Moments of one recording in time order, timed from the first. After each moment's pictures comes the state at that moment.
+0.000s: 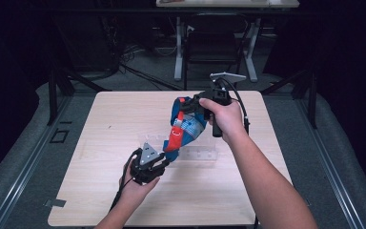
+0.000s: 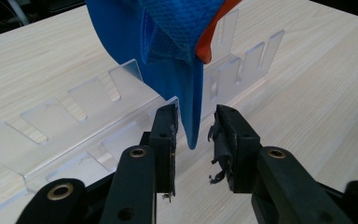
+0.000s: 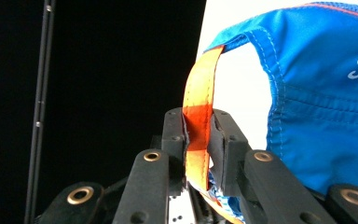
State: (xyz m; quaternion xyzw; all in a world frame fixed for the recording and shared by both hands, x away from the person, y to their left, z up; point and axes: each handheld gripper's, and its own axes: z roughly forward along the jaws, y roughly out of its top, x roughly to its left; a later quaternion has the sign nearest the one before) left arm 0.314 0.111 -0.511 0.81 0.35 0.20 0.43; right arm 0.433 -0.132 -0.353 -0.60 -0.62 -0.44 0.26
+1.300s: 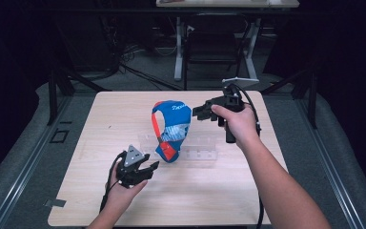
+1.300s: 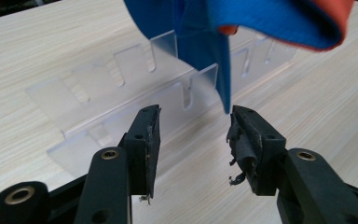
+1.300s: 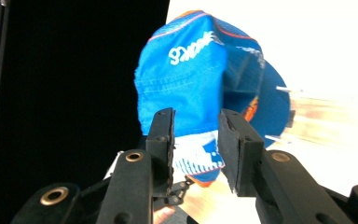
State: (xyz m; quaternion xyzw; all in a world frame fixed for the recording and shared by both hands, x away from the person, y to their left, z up) left arm 0.309 0.151 -0.518 0.80 0.38 0.20 0.42; right arm 0.422 -0.164 -0.361 -0.62 -0.63 -0.41 0.20
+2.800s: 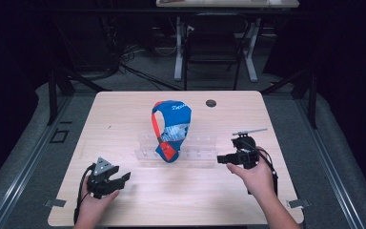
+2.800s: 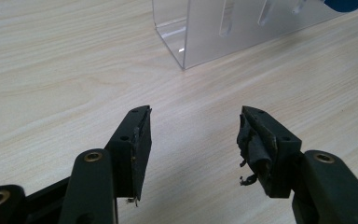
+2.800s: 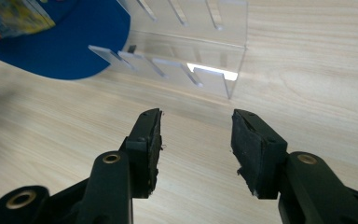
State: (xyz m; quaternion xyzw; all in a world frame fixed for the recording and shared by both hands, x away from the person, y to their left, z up) left arm 0.296 0.236 -0.560 0.78 0.46 0.20 0.38; right arm 0.332 -0.199 -0.464 -0.60 -0.74 -0.31 -0.05
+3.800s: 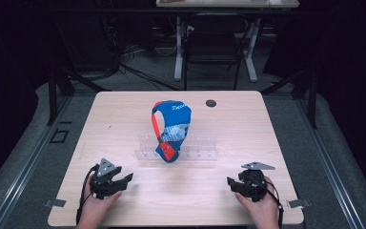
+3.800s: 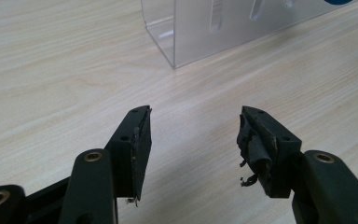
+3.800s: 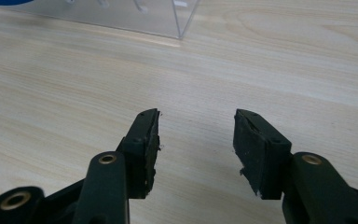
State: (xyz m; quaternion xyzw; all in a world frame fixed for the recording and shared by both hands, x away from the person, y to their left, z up) left arm 0.295 0.229 -0.563 0.78 0.45 0.20 0.38; right arm 0.272 -0.227 -0.545 -0.57 -0.73 -0.34 -0.15
